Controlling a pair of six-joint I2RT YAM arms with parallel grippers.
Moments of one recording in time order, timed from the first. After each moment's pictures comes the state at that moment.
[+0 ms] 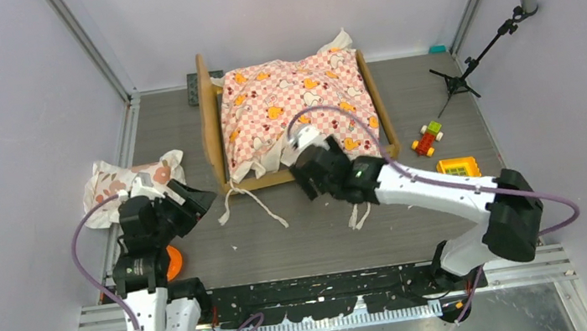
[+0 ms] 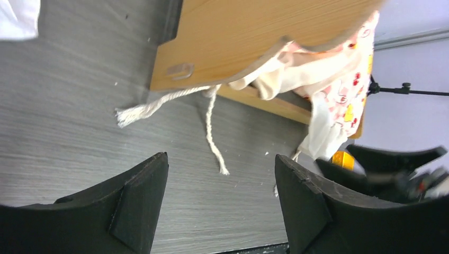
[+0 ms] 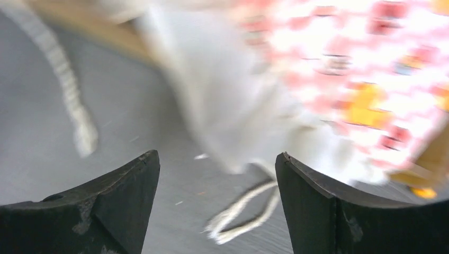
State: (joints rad) left arm 0.08 0.49 0.62 -0.70 0.31 -0.74; right arm 1.07 1.46 1.10 -0.46 0.48 0.20
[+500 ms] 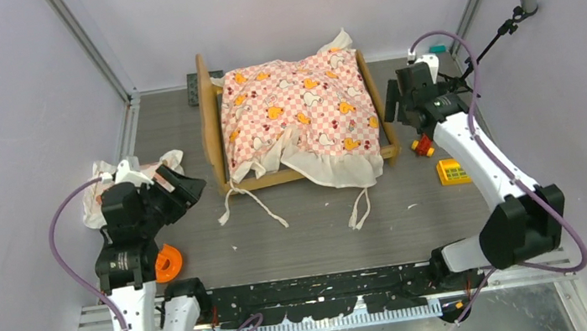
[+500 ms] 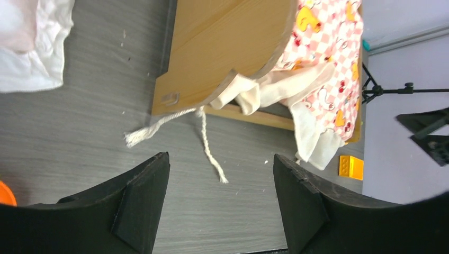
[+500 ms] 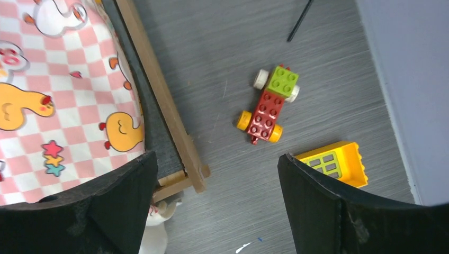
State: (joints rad) left arm 0.08 0.57 0.87 -0.81 0.27 -0.62; right arm 0.24 1.34 1.25 -0.64 0.46 0.32
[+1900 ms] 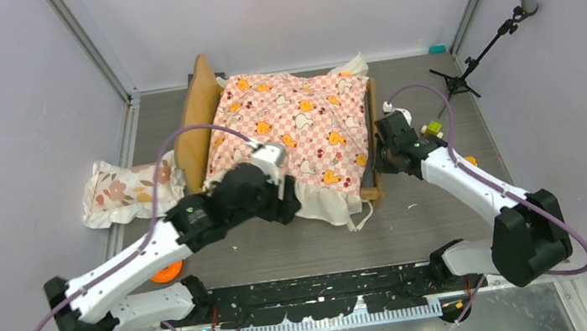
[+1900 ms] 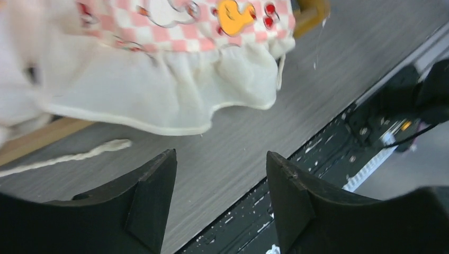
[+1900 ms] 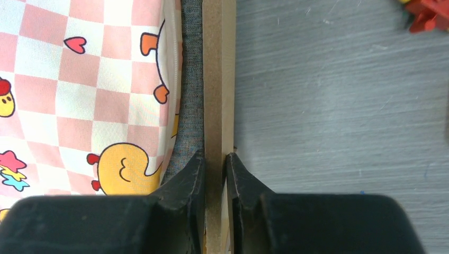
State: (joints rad) left arm -0.92 0.99 1.03 -0.62 -0.10 -0.43; right arm 0.36 1.30 0.89 -0.52 0.16 0.52
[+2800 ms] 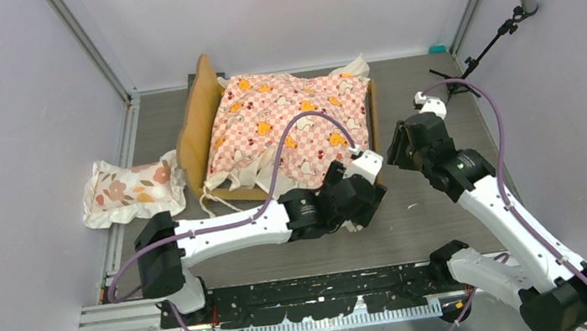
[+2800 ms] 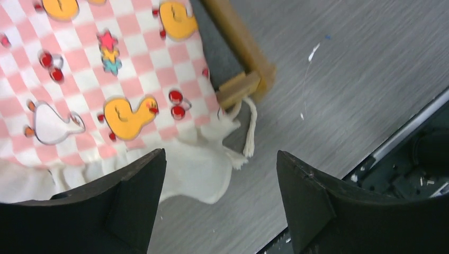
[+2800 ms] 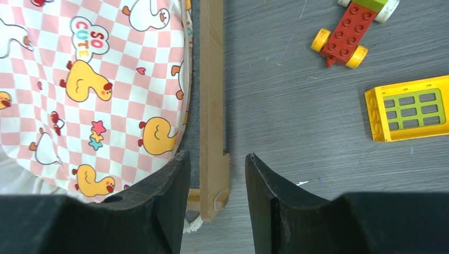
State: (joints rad) left arm -1.32 1.62 1.31 -0.40 -0.49 -0.38; right arm 0.38 0.95 0.92 -0.66 0.28 0.52
